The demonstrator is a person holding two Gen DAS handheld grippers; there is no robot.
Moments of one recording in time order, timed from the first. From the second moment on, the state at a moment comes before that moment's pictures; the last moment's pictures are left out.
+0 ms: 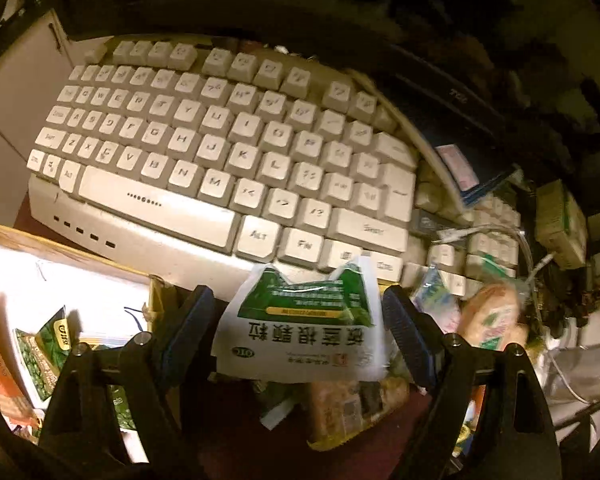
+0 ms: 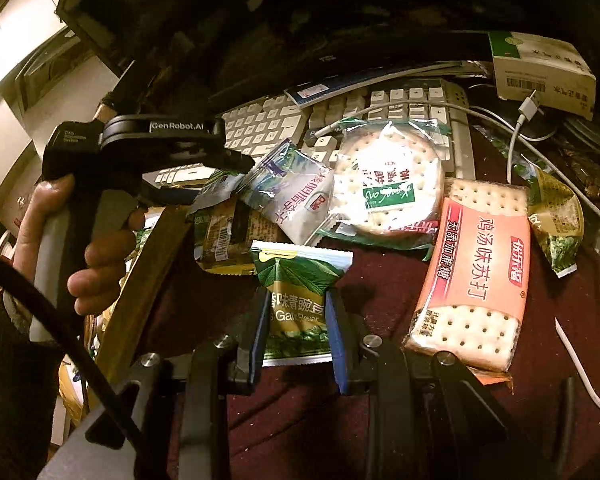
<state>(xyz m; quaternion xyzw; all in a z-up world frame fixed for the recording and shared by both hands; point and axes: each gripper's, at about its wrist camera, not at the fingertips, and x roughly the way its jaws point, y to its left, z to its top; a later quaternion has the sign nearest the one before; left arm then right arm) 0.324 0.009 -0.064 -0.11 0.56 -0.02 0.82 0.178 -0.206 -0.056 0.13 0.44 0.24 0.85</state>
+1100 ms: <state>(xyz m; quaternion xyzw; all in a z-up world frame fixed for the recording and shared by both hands) 0.073 0.058 -0.038 -0.24 0.44 -0.02 0.86 0.161 -0.176 -0.050 0.09 0.41 0.31 0.86</state>
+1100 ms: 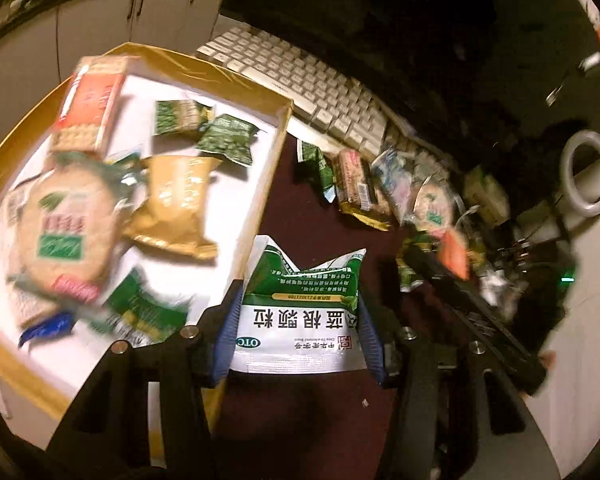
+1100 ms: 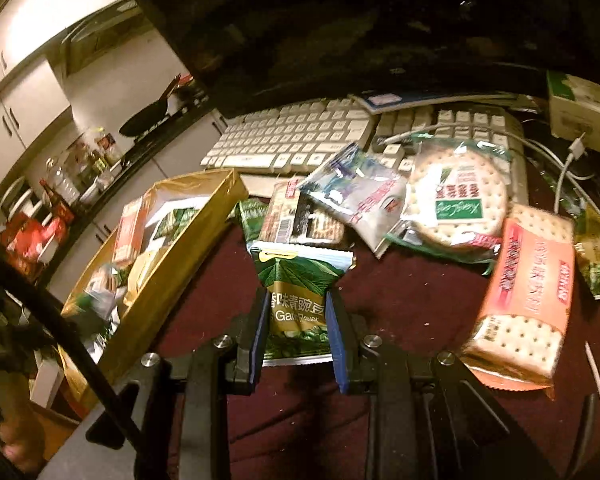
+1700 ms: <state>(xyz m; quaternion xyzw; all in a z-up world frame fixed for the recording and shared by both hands) 0.054 0.142 -0.022 -0.29 0.39 0.03 0.87 0.150 -0.130 -0.022 0.08 0.41 0.38 0.82</state>
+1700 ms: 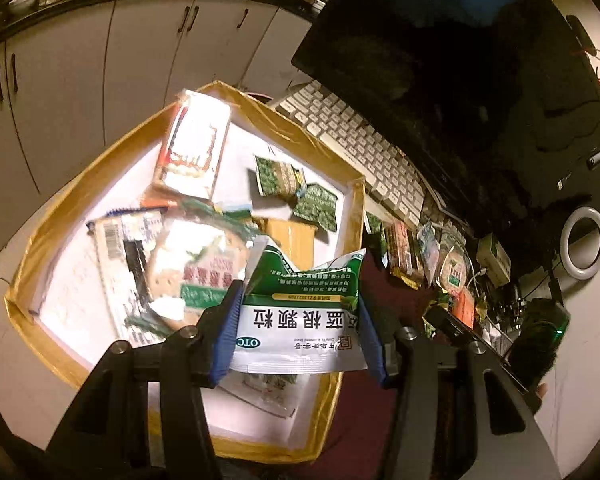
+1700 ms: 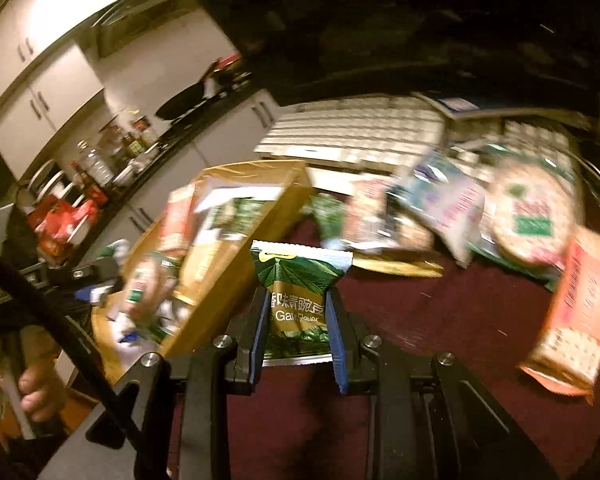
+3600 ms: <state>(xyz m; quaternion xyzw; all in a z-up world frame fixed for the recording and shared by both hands) 0.094 0.130 -0.012 -0.17 0.41 0.00 0.90 0.158 -0.115 -0.022 0.10 0.44 0.33 0.83</state>
